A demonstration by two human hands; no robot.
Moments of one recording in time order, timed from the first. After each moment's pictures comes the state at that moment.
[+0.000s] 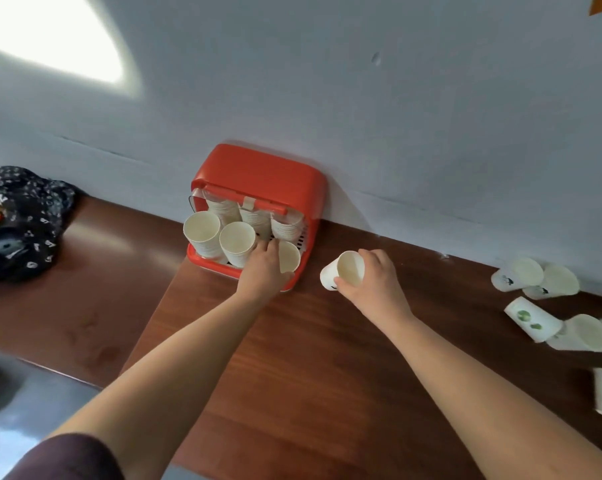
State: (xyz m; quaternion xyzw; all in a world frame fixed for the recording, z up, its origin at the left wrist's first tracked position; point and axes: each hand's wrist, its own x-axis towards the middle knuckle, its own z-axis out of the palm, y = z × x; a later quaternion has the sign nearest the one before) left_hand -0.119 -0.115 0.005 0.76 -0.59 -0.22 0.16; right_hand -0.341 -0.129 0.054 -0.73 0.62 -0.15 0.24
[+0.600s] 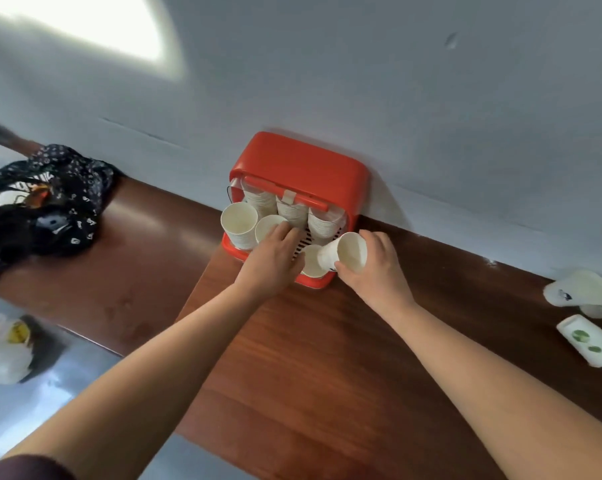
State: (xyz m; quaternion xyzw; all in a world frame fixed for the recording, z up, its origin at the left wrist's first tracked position) left_hand -0.068 -0.098 0.032 0.67 -0.70 -0.11 0.22; right_hand -0.276 -0.145 0.040 -0.77 0.54 -0.21 0.25
